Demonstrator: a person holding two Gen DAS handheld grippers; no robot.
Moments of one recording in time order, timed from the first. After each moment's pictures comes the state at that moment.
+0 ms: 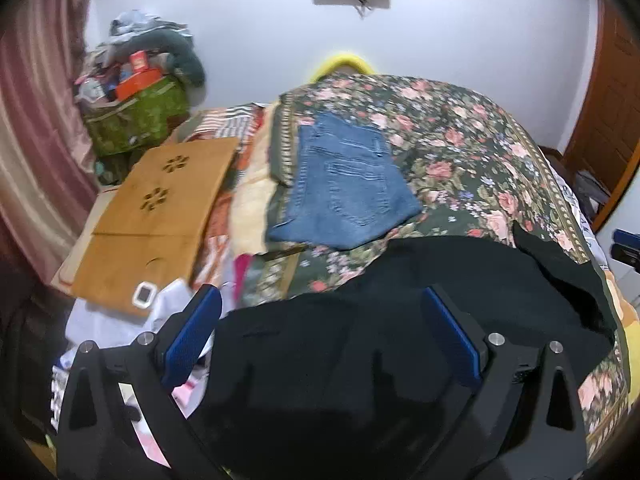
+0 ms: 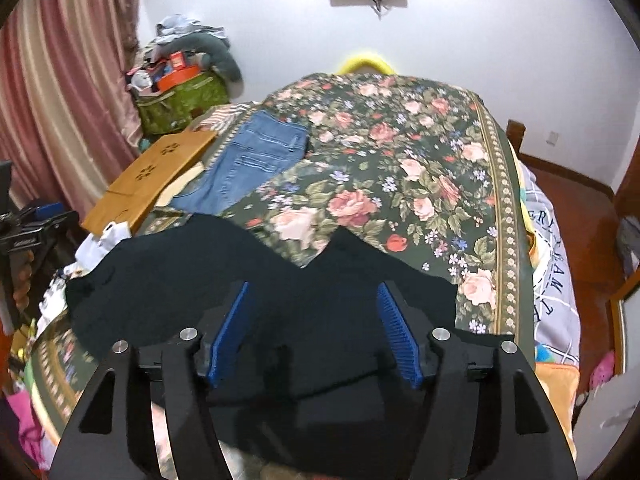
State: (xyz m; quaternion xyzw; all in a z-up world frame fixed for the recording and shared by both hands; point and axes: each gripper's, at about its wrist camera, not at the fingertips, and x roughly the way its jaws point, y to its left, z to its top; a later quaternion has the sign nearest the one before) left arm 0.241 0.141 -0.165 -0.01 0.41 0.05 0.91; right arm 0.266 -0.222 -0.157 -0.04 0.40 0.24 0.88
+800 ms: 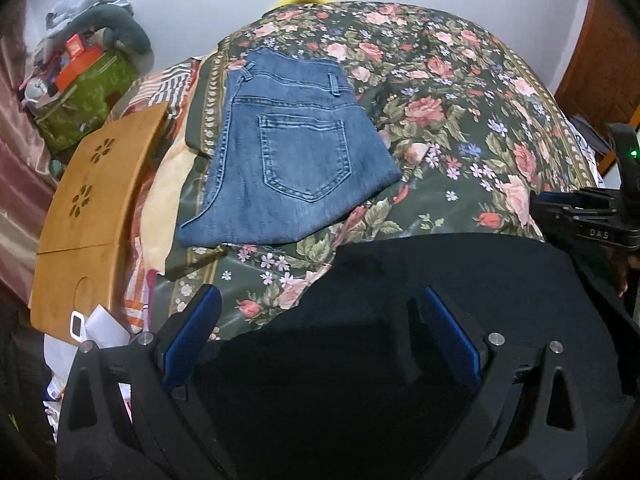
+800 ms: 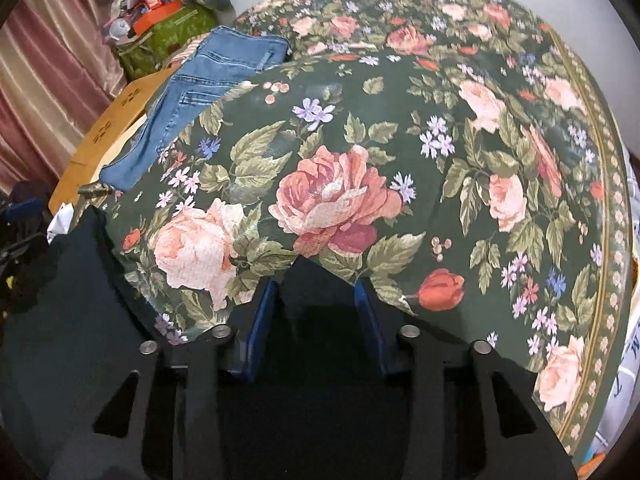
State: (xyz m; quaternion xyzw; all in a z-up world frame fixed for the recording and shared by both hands) left arm 0.355 0.094 -0.245 0.02 0.51 0.01 0.86; right arm 0.411 -0.184 -0.267 -0.06 0.51 0.27 0.82
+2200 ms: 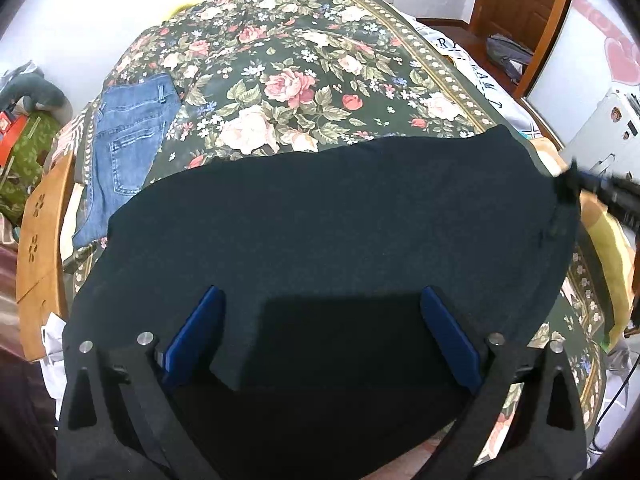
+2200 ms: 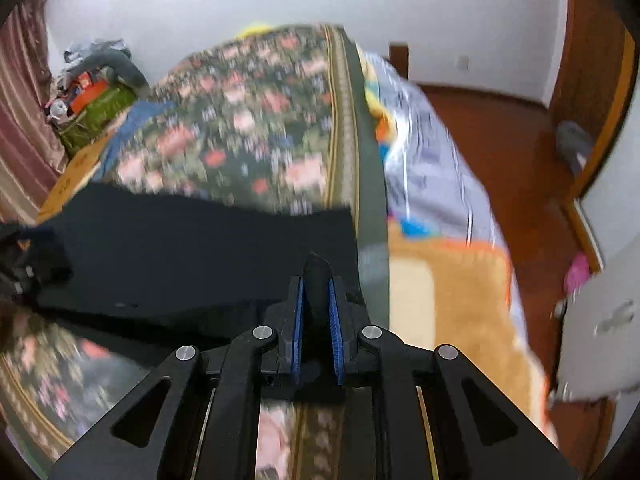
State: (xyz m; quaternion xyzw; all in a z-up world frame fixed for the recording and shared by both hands) left arm 0.275 -0.116 -0.242 0.11 0.54 -0.12 0.83; right arm 0.240 -0.397 -0.234 0.03 0.46 0.11 0.88
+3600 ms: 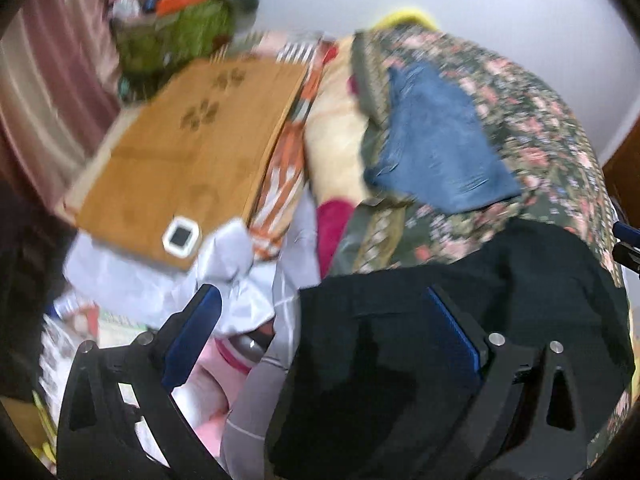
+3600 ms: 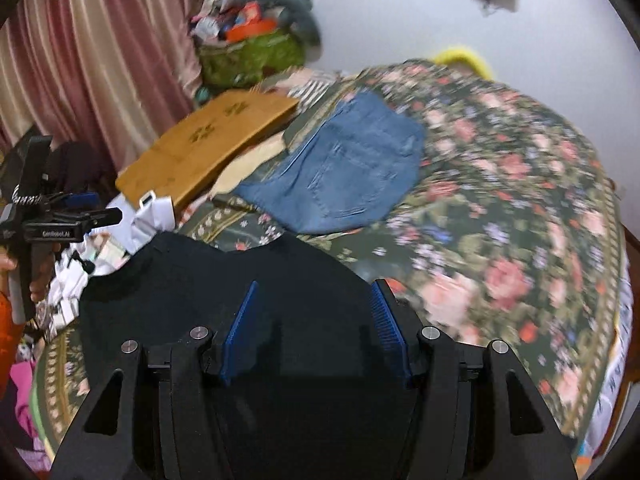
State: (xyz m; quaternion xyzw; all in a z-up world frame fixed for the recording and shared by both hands) left arm 0.251 0.284 -0.236 -0.10 0.50 0.11 0.85; right arm 0.306 -0.052 -0.176 -0.12 0.43 0.35 0.82
